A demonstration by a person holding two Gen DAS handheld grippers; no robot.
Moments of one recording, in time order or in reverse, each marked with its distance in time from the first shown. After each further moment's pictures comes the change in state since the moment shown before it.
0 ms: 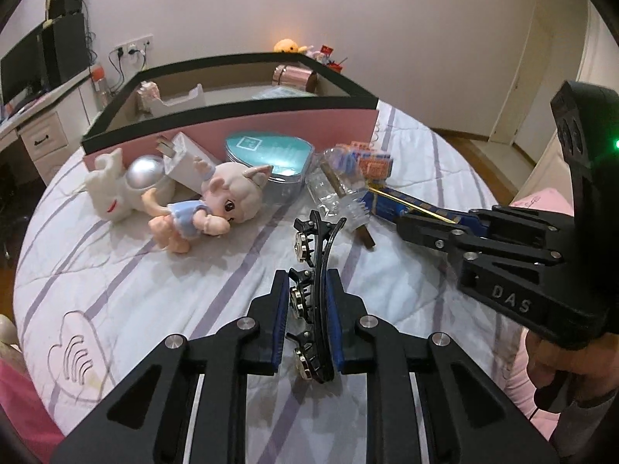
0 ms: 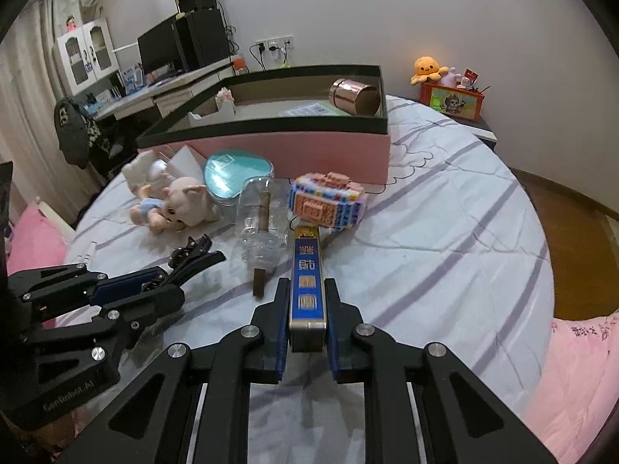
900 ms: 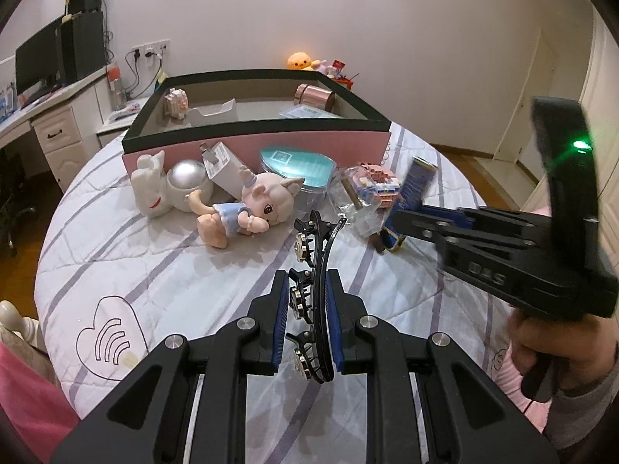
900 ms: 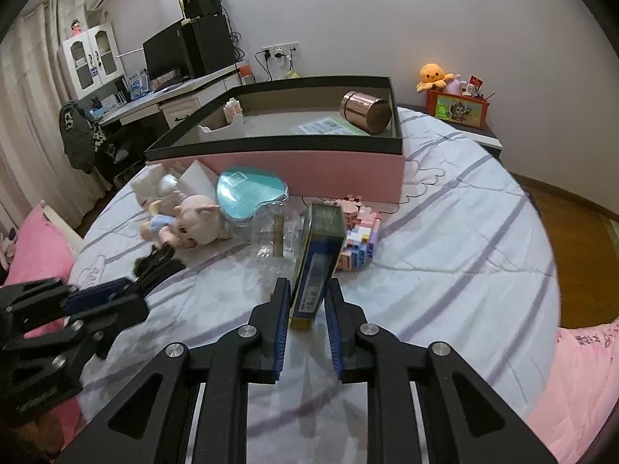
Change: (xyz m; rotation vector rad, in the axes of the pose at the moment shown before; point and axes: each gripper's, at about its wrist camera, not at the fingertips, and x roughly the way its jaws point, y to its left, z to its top) left arm -0.024 0.017 -0.004 -0.046 -0.041 0.012; right arm 0.011 0.009 0.012 0.000 -0.016 0.021
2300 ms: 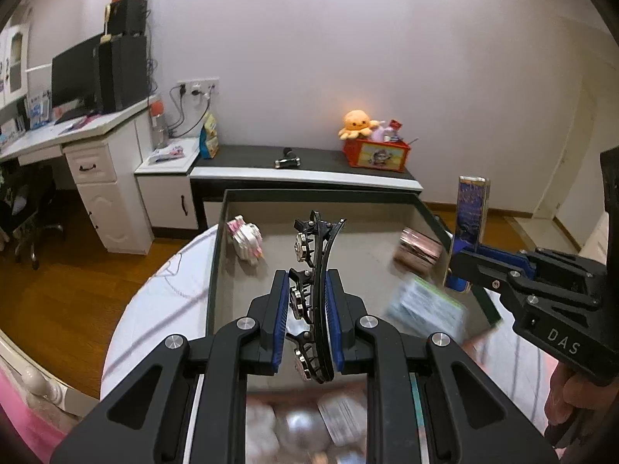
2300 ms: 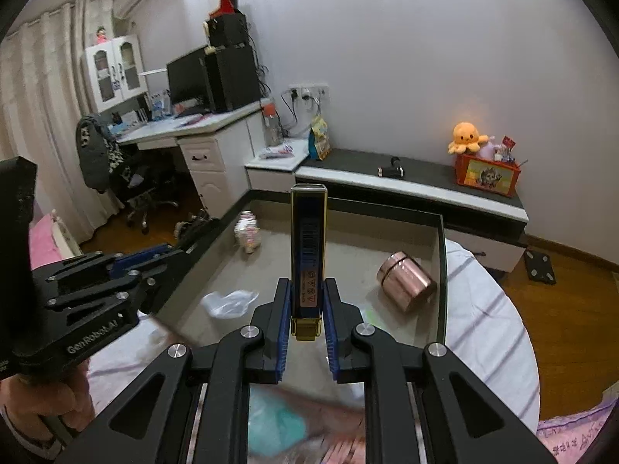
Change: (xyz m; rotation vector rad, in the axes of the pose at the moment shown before) left arm 0.044 0.099 0.171 -0.104 -0.150 0.136; right arm 0.036 0.020 0.169 -0.099 -0.096 0.044
